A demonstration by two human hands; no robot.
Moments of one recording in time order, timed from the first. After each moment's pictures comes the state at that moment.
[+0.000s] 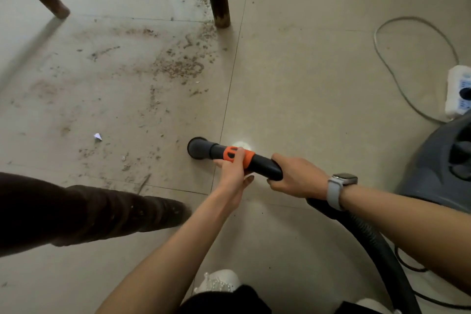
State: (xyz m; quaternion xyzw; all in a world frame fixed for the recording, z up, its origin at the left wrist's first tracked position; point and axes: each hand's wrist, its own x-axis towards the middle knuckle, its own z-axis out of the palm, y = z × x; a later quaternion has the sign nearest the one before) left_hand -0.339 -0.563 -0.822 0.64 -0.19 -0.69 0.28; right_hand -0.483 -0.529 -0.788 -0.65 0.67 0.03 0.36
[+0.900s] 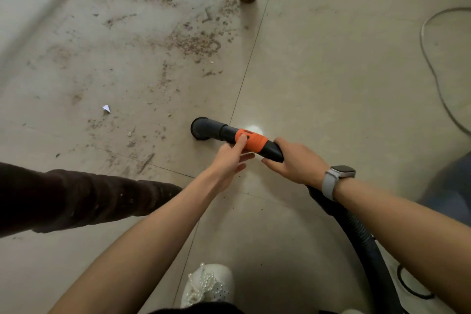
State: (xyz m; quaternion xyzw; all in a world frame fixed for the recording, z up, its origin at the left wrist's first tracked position) left_hand -0.327 -0.583 -0.825 0.63 -0.31 -0.69 0.21; right_hand -0.491 -0.564 -0.818 -0.69 0.64 -0.01 0.35
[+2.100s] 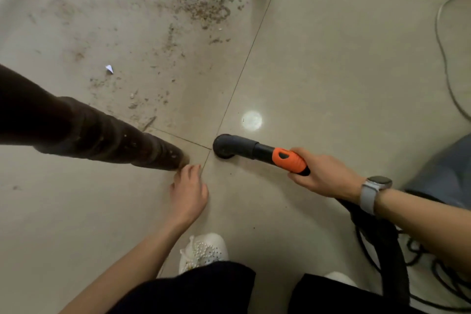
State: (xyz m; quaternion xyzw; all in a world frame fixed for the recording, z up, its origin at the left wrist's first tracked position) left_hand -0.230 -0.443 -0.886 0.73 -0.63 -0.25 -0.05; right_hand -0.527 -0.483 -0.815 -0.72 0.60 0.05 0.35
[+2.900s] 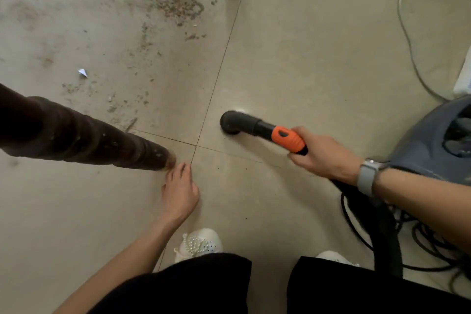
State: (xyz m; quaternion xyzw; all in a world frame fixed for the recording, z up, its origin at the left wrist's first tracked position) left_hand -0.229 -0.444 -0.899 0.72 -0.64 -0.27 -0.08; right_hand -0.539 -0.476 -0.796 -0.68 0.66 0.01 0.31
